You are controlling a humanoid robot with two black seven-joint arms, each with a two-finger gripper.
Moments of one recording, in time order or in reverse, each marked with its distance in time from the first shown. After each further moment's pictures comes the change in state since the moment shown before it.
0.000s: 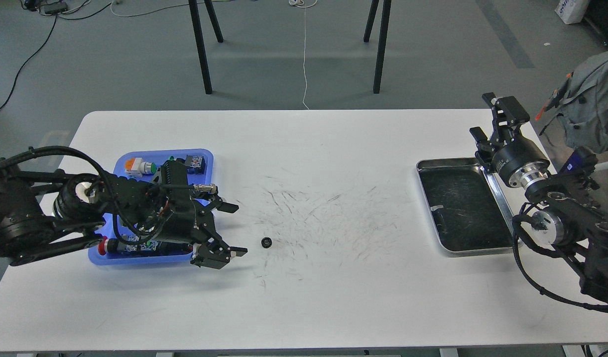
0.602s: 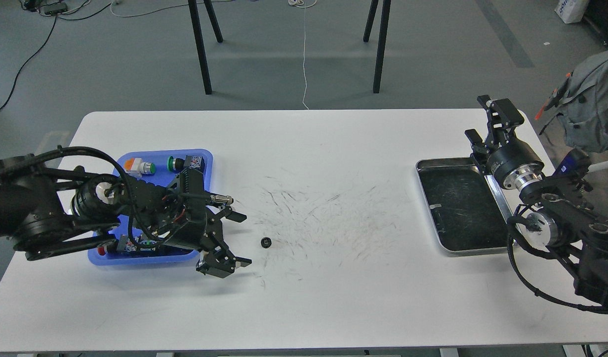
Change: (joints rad) left arm -0.043 -0.100 0.111 0.051 -0.003 0.000 0.000; right arm -0.002 0.020 0.000 -0.004 -0.002 -0.005 0.000
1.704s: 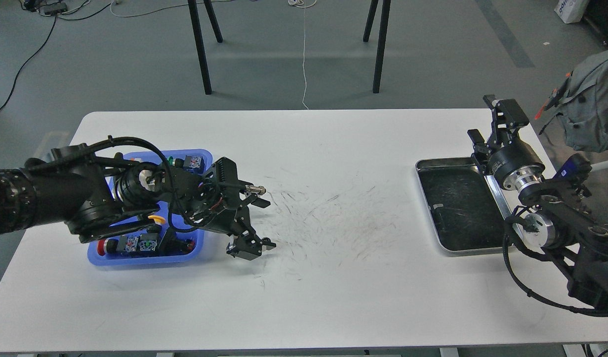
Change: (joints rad) left arm -0.013 -0.191 0.016 0.198 -0.091 0.023 0.000; right arm -0.031 0.025 0.073 -0.005 0.001 -0.005 0.000
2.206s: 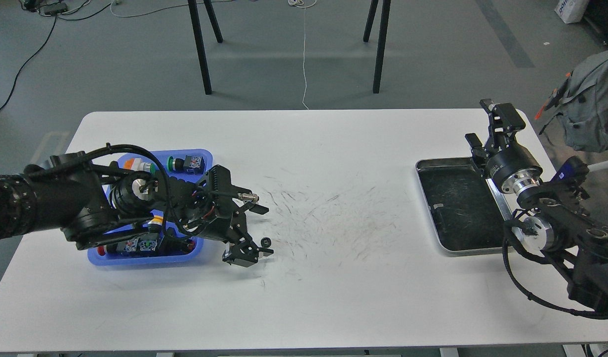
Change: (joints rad) left arm 0.024 -0.003 0.080 0.014 -0.011 0.125 0.000; right arm -0.003 0.000 -0.021 0.000 -0.001 0.002 0.000
